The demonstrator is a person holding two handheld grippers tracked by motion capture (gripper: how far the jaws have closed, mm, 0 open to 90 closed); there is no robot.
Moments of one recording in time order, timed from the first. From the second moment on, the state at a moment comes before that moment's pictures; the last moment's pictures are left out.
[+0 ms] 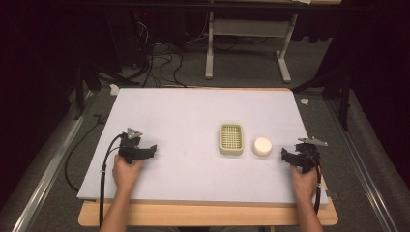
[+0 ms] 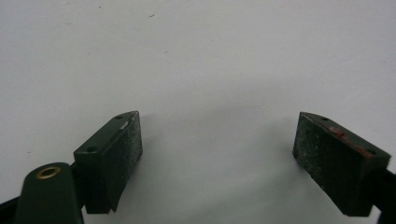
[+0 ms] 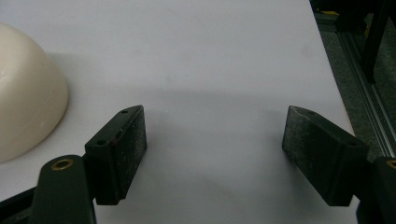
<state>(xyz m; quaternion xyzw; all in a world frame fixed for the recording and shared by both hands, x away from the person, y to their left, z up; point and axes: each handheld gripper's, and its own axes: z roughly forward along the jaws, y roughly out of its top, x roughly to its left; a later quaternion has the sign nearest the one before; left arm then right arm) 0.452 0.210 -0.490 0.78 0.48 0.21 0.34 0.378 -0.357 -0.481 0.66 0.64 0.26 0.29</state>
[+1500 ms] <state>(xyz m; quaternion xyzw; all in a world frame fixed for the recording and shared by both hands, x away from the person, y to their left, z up) 0.452 0.210 -0.490 0.78 0.48 0.21 0.34 0.372 -0.352 -0.479 0.64 0.67 0.27 0.27</state>
